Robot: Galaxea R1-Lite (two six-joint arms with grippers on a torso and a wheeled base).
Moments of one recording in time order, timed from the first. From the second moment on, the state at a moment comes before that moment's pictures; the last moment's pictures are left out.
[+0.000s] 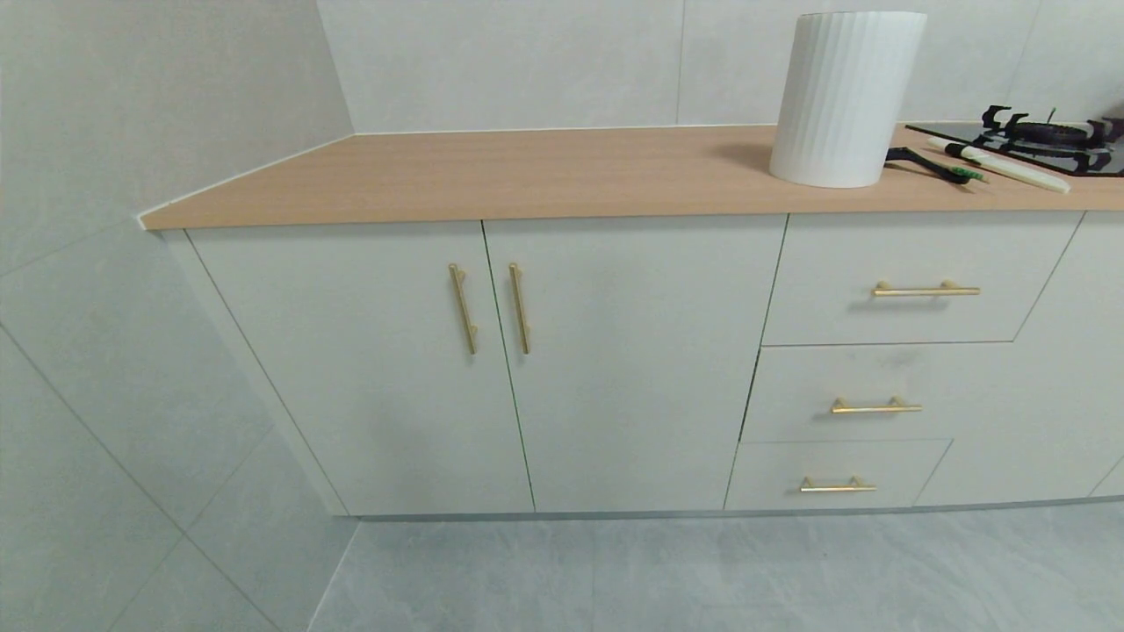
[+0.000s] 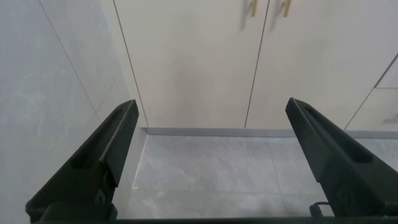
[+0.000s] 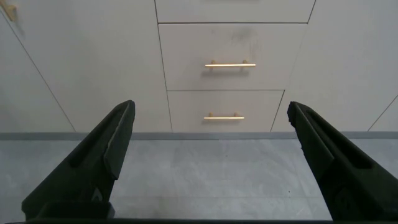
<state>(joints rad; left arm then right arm) 0.01 0.00 0.00 0.00 0.03 0.00 0.00 0.00 0.00 0.00 -0.01 -0.01</state>
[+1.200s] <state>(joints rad) 0.01 0.00 0.00 0.00 0.03 0.00 0.00 0.00 0.00 0.00 -0.01 -0.01</state>
